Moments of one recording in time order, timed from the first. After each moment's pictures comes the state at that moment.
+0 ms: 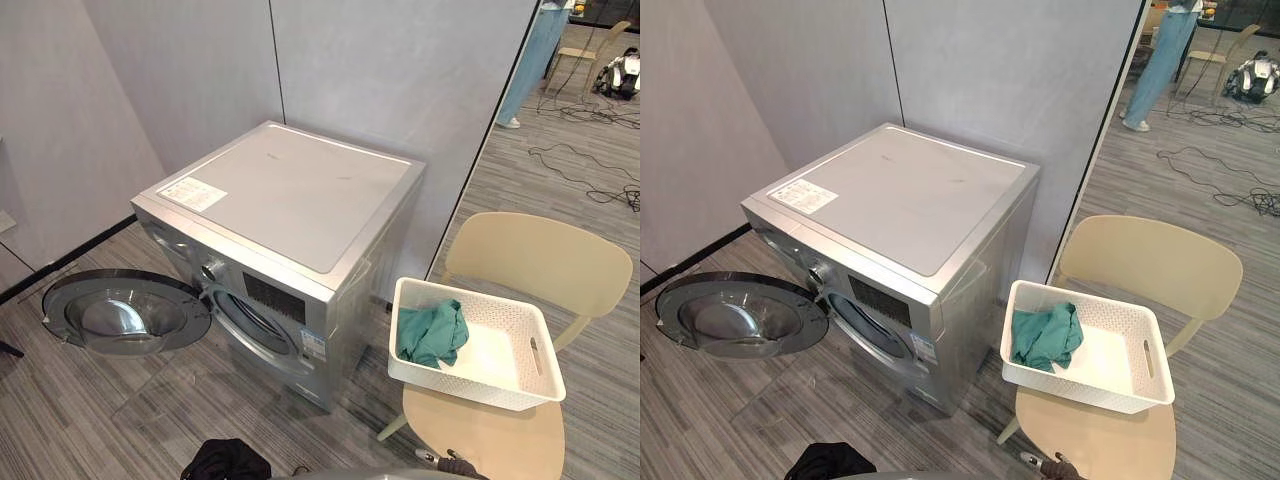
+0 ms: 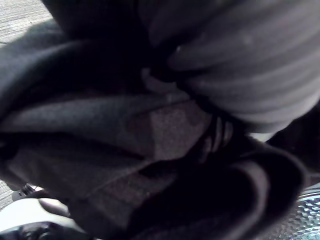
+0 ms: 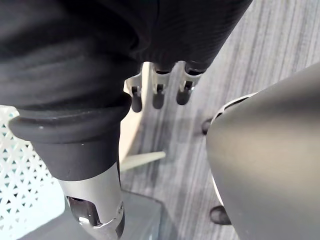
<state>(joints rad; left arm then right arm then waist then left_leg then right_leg) 0.24 0.05 0.32 1.11 -0.12 -0.09 0.07 0.03 -0.05 -0.35 1.20 0.09 -0.02 -0.02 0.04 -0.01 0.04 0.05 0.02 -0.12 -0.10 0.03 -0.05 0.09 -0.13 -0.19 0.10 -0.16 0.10</state>
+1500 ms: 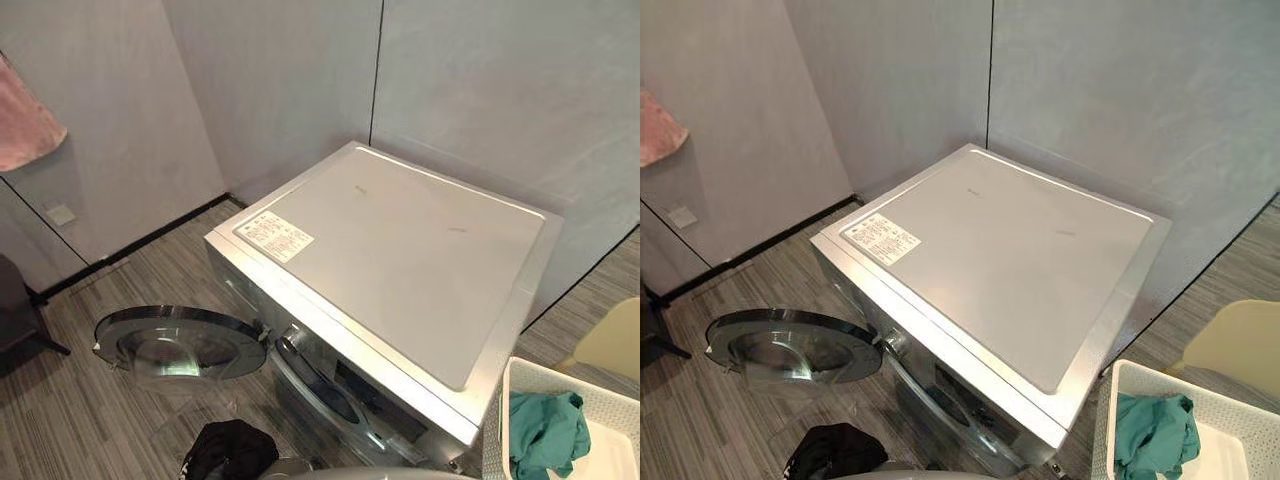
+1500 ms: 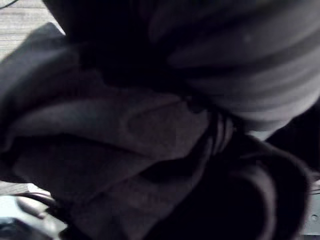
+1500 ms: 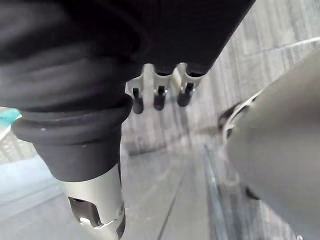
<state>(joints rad) 0.16 -0.01 0.47 1.10 -0.14 -0.08 0.05 0.09 -0.01 -0.51 1.14 0.36 -0.07 -0.04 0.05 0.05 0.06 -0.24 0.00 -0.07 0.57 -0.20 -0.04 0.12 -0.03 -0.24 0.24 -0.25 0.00</state>
